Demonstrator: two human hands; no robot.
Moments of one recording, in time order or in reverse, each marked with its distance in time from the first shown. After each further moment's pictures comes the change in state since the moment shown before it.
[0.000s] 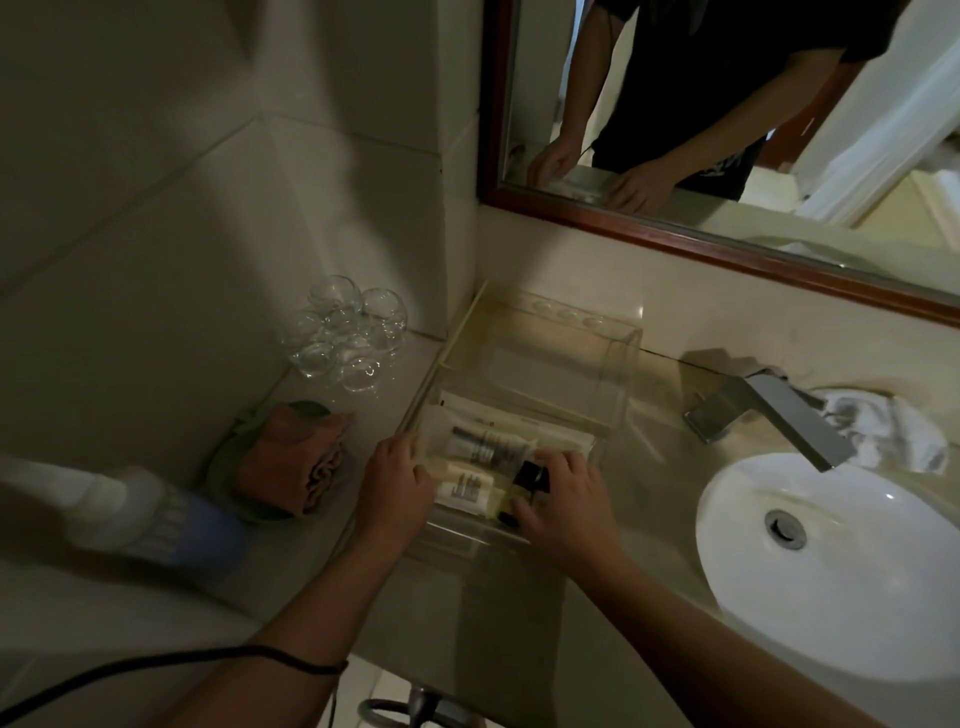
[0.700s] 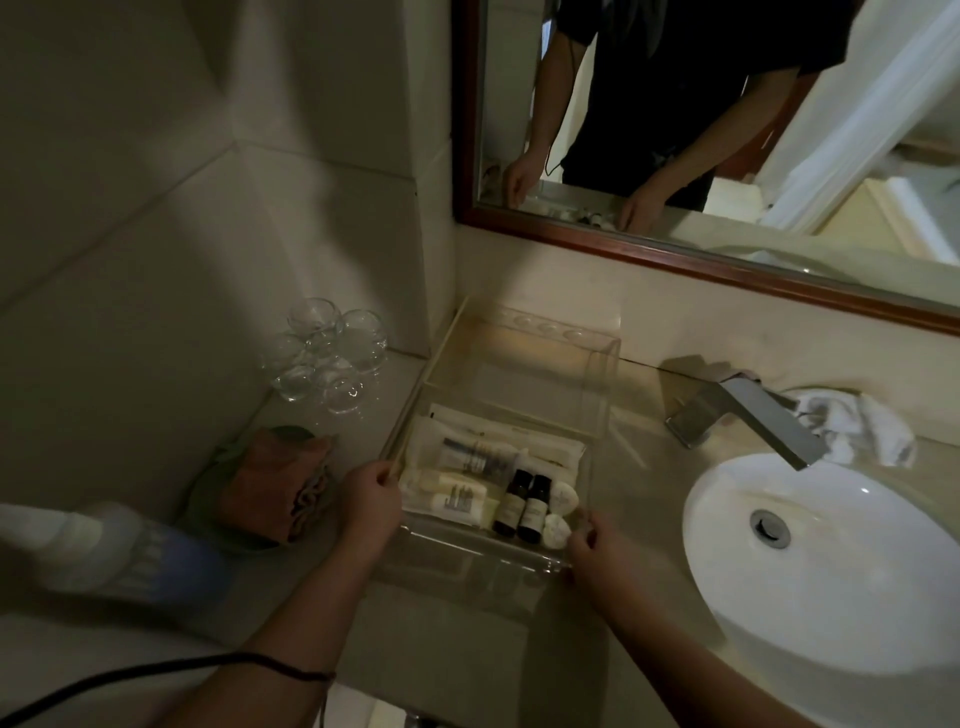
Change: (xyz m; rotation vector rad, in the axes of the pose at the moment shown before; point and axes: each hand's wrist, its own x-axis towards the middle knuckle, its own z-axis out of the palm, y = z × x) left_hand 0.025 -0.016 0.004 -0.200 0.018 -0.231; right_hand -0.041 0.039 -0.010 0.349 -0.158 0.435
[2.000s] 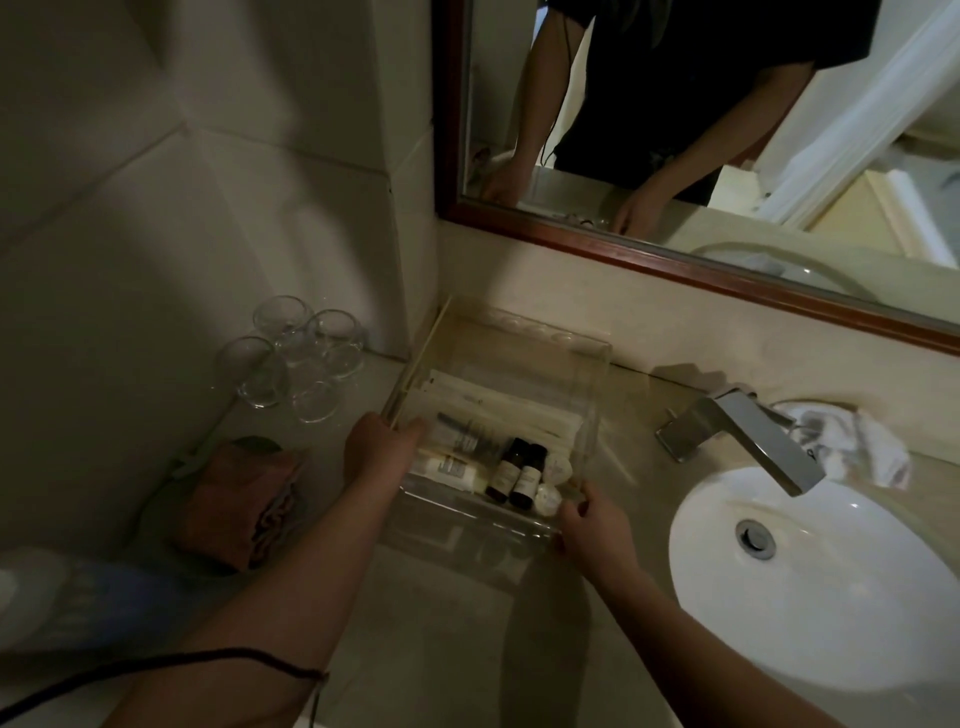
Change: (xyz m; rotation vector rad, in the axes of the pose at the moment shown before) left_hand 0.049 0.072 0.023 -0.007 -0.045 -0.214; right_hand 0.059 -0.021 -0.016 0.140 0.052 0.005
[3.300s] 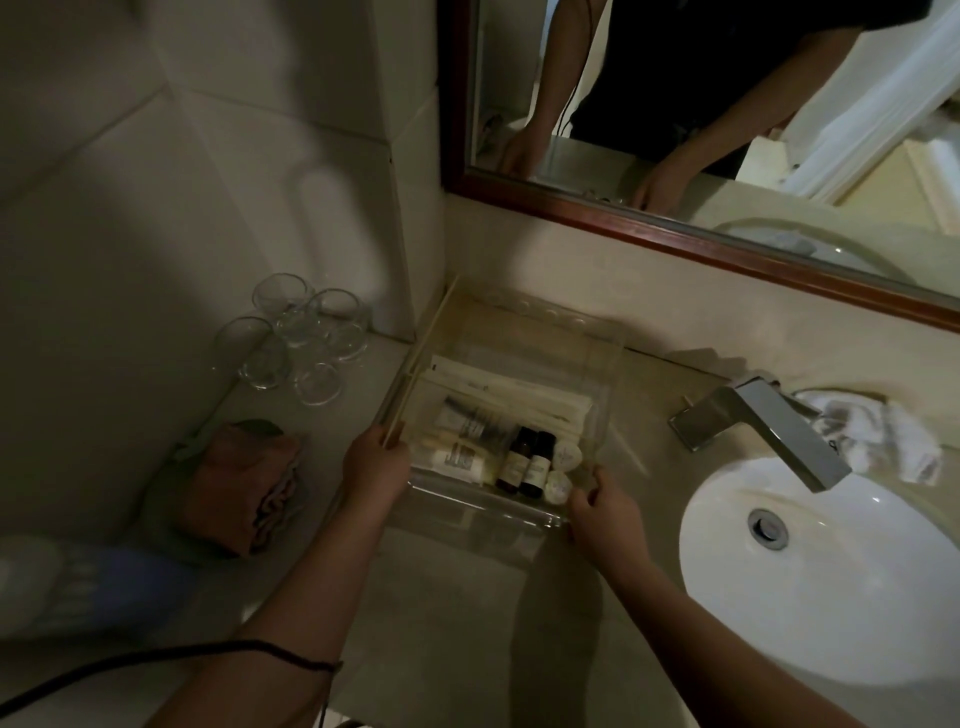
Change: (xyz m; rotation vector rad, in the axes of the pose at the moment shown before) left_hand -0.018 -0.026 0.000 -0.061 -0.020 0.061; right_hand 0.007 0.001 -0.001 -0.049 0.017 0.015
